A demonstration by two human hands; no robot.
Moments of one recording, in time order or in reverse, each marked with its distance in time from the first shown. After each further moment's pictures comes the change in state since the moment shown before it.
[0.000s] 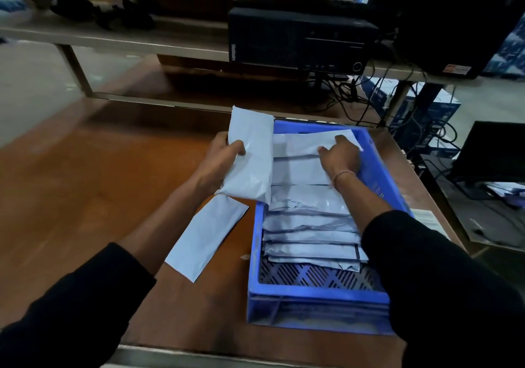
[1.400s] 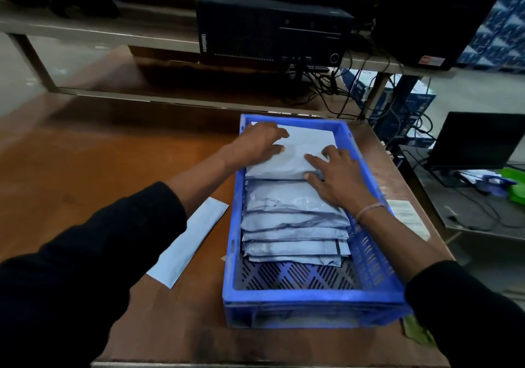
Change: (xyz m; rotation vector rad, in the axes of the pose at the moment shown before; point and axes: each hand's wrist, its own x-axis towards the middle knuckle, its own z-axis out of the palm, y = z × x) left_hand 0.079 0.022 0.103 1.143 -0.347 0.685; right_hand -0.028 0.073 -0.043 -0.604 -0.073 -0.682
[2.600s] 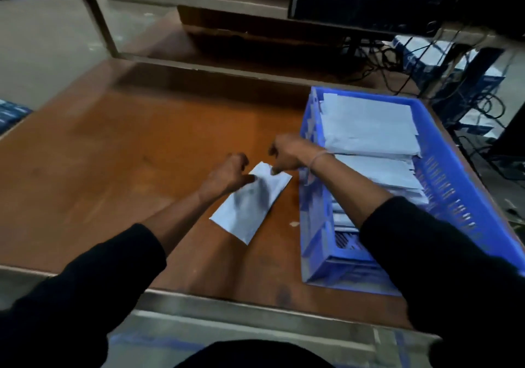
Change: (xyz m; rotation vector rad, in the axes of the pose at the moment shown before) left_hand -0.229 -0.134 0.062 -0.428 -0.071 -0.593; right_hand 0.073 -0.268 -0.006 0.095 -0.649 -0.164
